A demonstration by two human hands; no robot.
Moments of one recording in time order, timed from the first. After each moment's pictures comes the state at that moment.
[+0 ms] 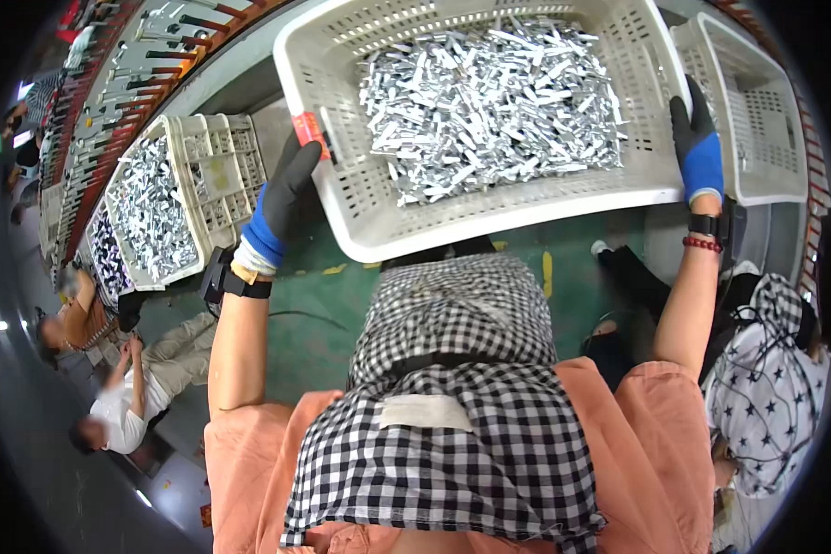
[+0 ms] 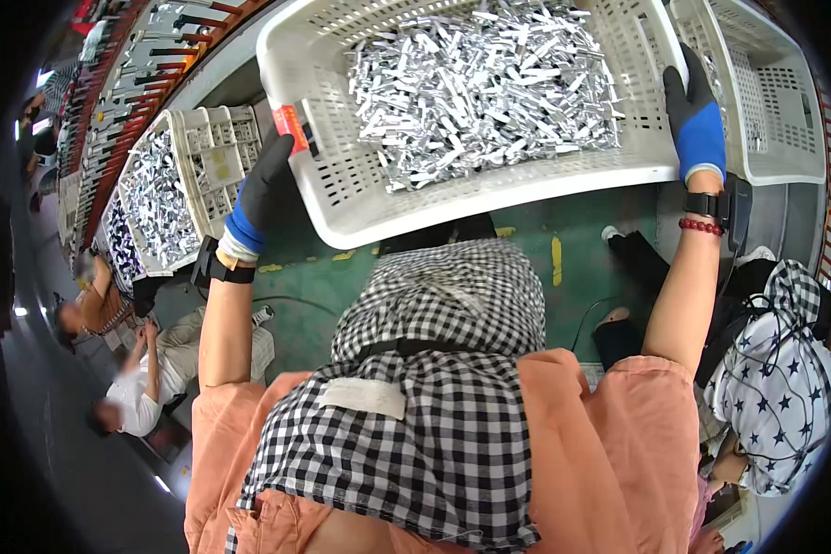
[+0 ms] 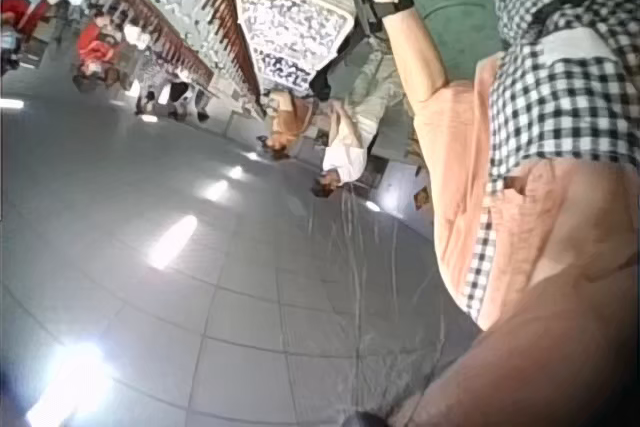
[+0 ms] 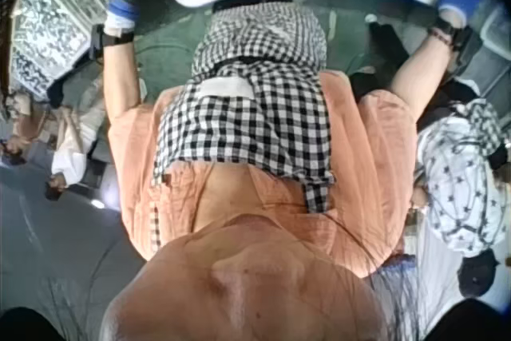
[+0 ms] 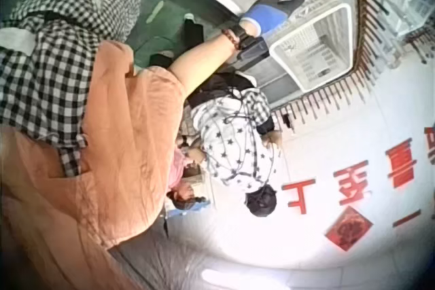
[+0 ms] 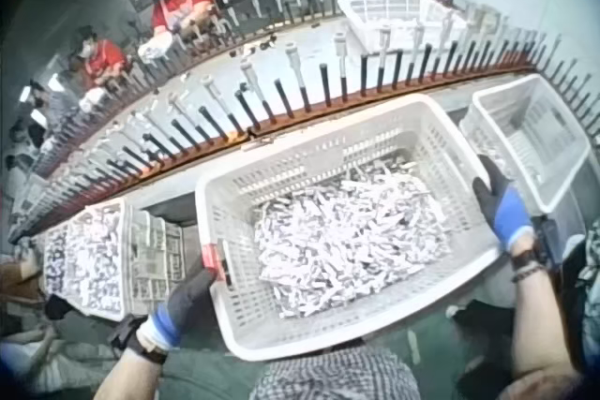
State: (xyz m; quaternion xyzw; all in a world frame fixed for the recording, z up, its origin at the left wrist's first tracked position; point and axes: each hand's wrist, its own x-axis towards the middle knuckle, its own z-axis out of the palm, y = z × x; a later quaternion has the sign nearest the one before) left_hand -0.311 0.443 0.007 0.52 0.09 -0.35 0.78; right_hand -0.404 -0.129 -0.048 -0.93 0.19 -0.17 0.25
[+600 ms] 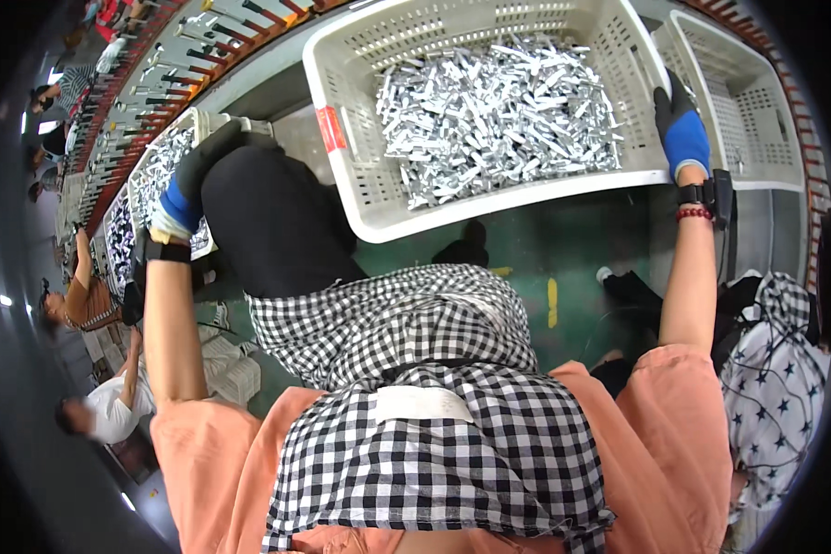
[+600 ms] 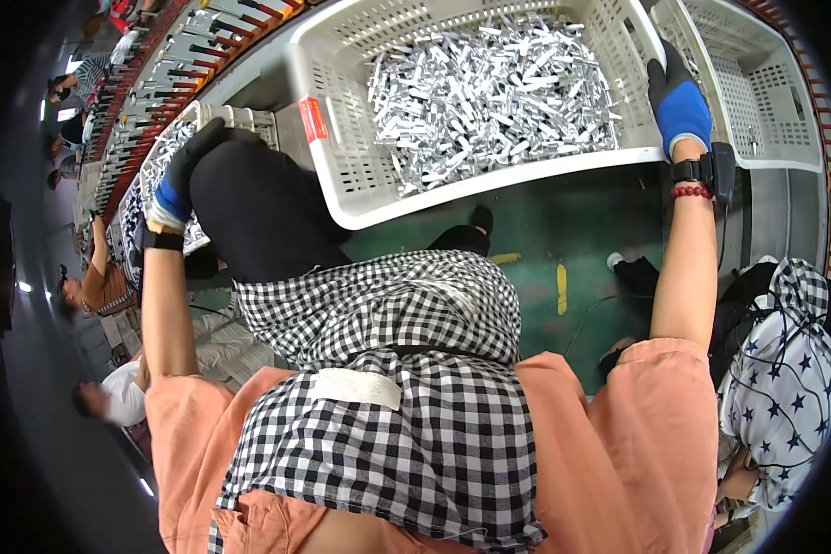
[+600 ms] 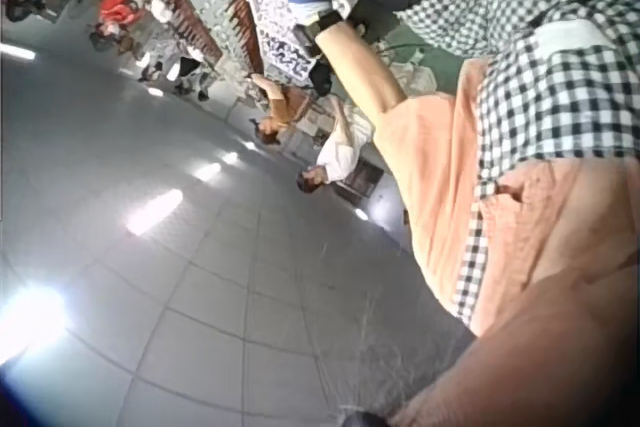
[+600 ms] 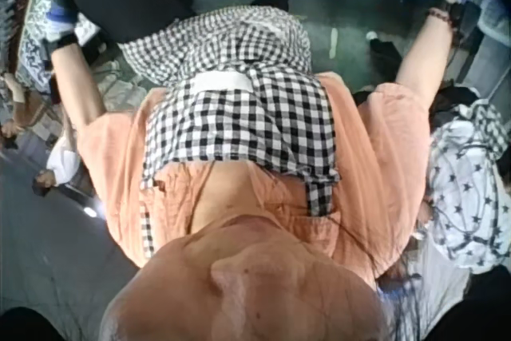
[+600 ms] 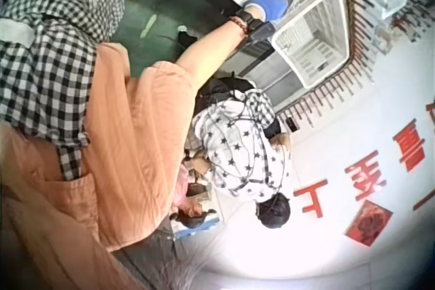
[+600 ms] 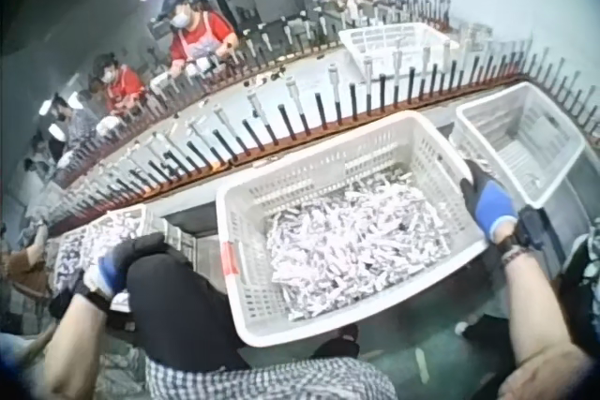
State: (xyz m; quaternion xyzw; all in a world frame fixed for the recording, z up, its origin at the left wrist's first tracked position) left_hand -0.253 0.562 0.077 0.87 -0.22 -0.19 0.40; right_hand -0.353 -0.179 -0.060 -0.95 0.16 -0.18 0.18
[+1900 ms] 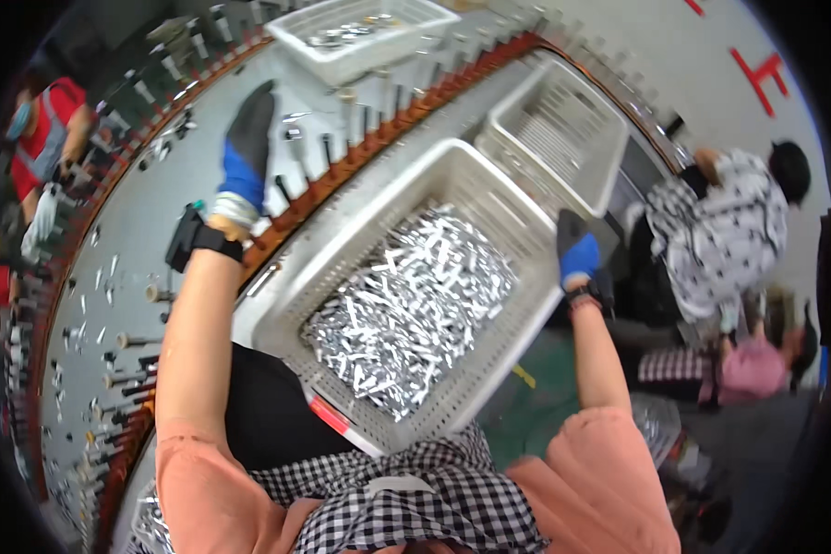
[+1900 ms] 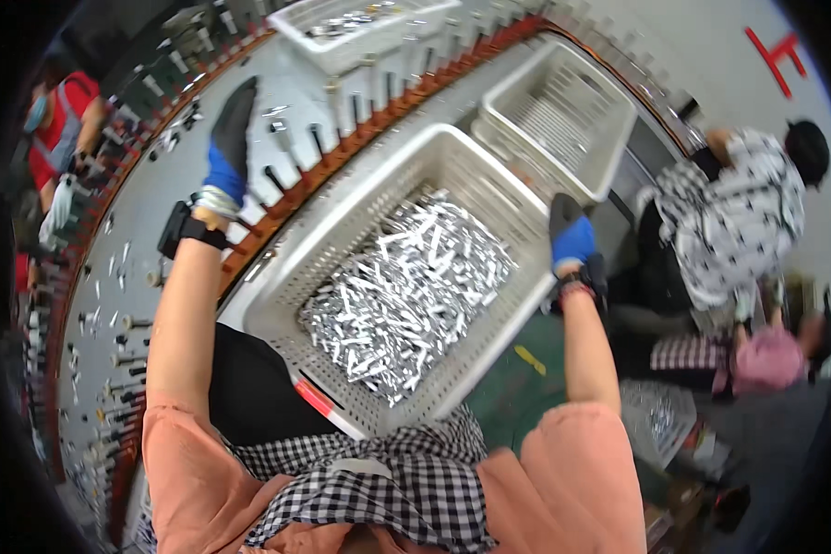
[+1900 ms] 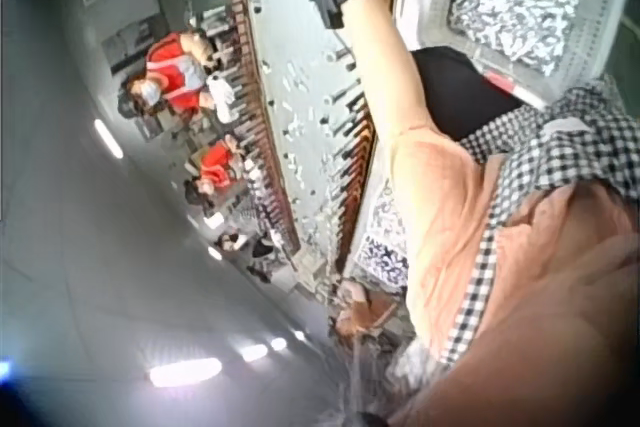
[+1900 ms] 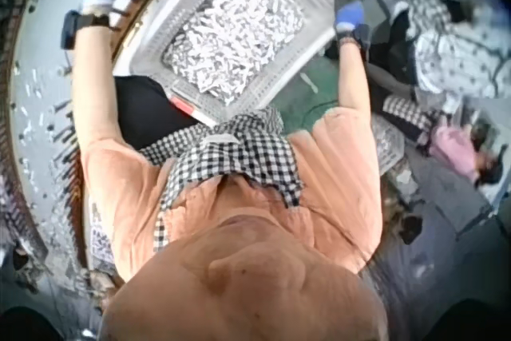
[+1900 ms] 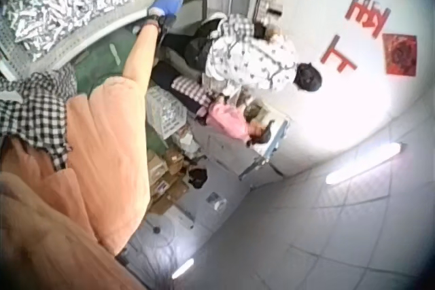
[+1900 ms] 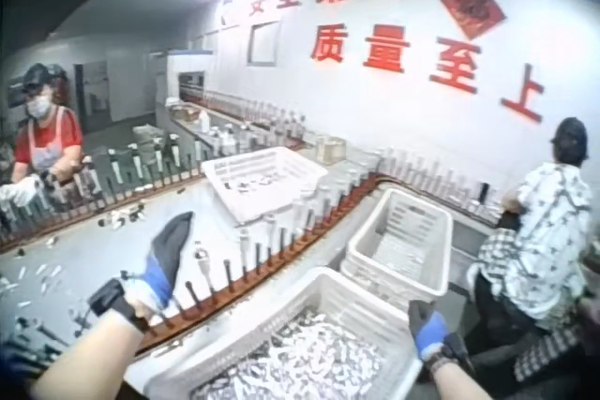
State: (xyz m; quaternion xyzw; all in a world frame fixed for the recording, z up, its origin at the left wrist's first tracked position) left_hand 0.040 0.124 0.087 0.62 -0.47 -0.01 0.63; right_hand -0.459 -0.111 -0.038 -0.75 0.52 -0.36 0.18
